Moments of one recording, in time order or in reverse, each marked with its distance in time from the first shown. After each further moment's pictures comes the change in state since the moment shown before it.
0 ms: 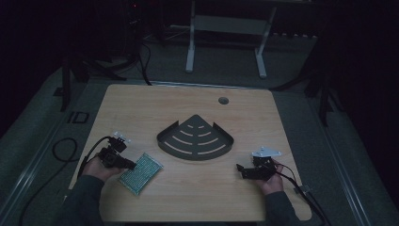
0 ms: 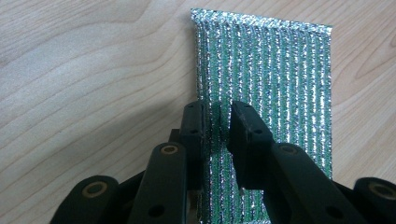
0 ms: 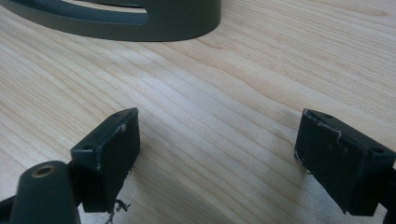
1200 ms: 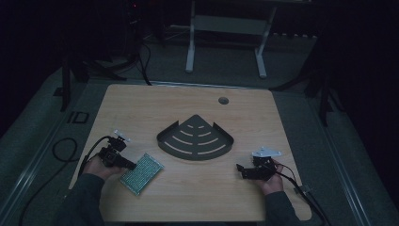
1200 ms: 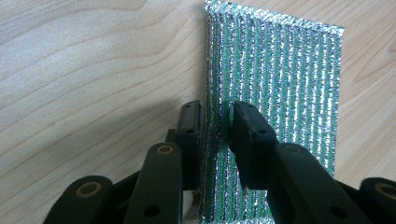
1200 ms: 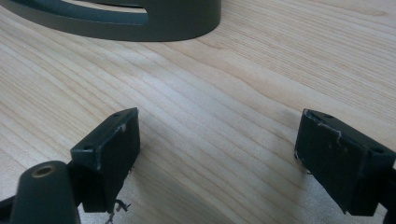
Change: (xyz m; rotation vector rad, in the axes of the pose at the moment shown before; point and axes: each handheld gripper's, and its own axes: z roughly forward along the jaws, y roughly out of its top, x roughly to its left) left arm 0.003 0.002 0.004 0.035 -0.017 -0.047; right arm 0.000 0.000 0.000 0.000 0.000 0.001
